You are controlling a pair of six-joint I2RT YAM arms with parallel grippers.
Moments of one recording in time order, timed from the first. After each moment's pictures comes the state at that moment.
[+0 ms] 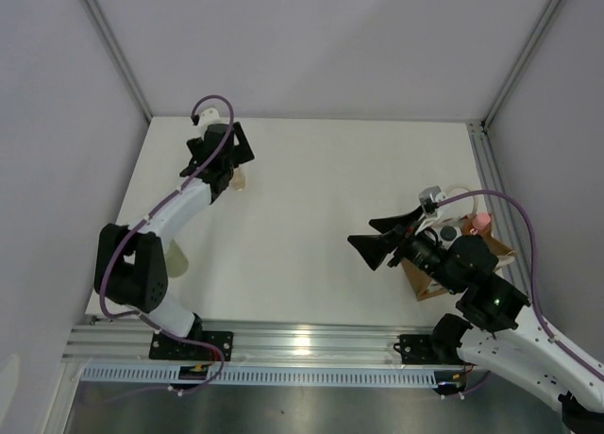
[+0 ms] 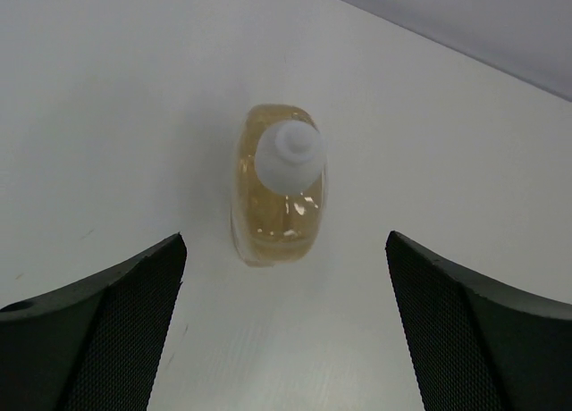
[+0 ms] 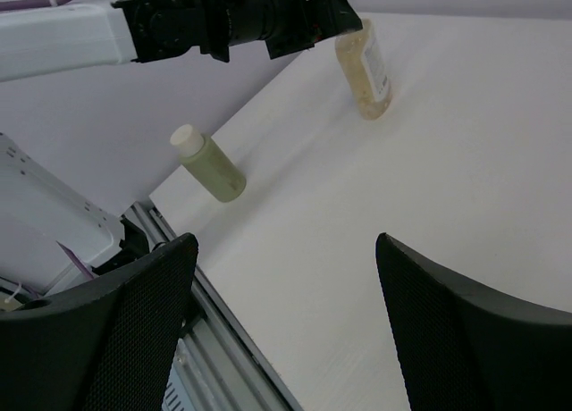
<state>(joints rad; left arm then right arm) -0.29 1.55 1.16 -0.10 -0.44 -0.45 0.87 0.54 0.70 -0.14 0.01 0.45</state>
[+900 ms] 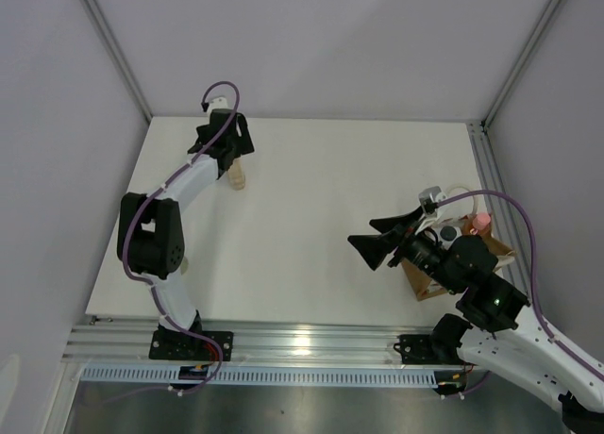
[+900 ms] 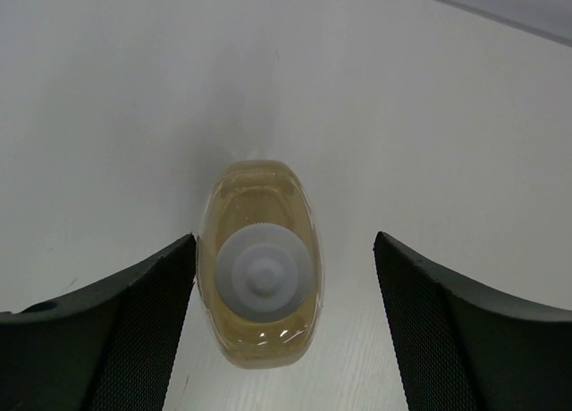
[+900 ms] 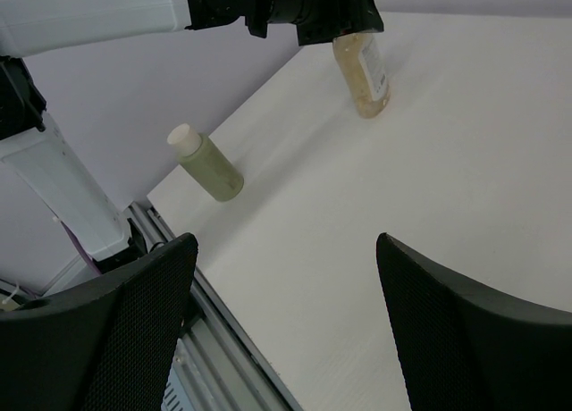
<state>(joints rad) -0.22 1.83 1.41 -0.17 -0.34 -0.36 0.87 0.54 0.70 -0.14 0.02 0.45</state>
